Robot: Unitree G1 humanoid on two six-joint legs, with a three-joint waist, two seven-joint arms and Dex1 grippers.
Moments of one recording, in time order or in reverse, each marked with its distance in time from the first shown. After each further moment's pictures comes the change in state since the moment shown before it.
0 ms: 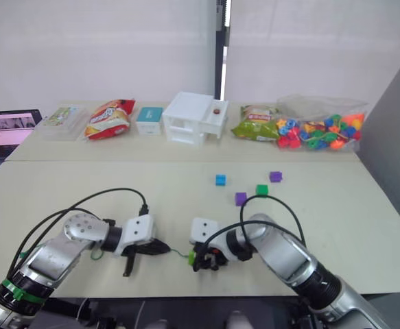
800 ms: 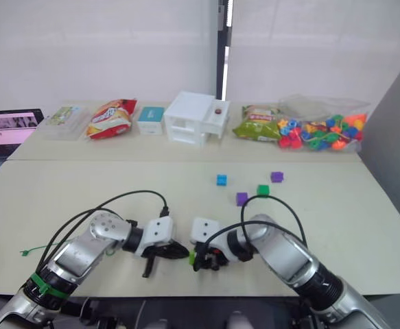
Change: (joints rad) left arm -0.073 -0.091 -0.067 0.031 0.005 0.060 -0.014; right arm 0.016 0.000 -0.017 -0.012 0.024 0.019 -0.028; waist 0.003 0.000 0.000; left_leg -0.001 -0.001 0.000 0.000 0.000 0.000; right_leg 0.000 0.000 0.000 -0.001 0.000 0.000
